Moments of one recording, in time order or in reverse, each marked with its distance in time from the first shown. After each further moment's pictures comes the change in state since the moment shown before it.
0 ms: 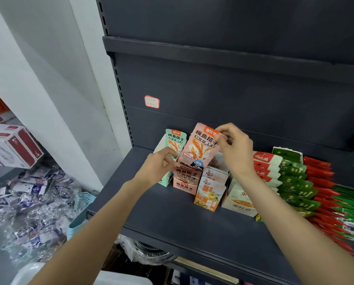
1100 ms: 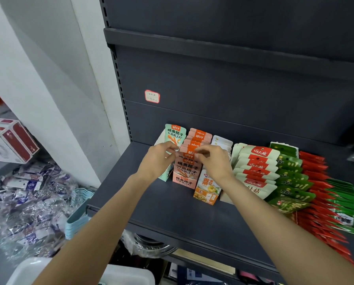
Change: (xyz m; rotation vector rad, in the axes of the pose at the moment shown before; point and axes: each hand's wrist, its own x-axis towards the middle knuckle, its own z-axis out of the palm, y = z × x) left_hand -0.002 0.006 0.000 0.041 0.096 0.014; right_hand -0.026 0.015 0.041 -0.251 -0.298 0.086
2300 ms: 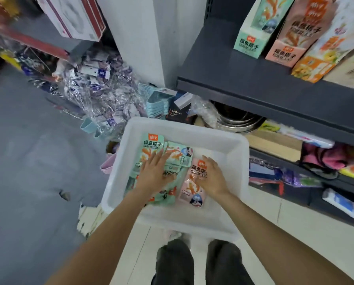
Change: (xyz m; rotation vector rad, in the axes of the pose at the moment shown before) left_hand -0.383 -0.262 -0.015 0.361 -0.376 -0.342; right_hand -0.336 -0.039 0.295 0.027 -0.602 0.359
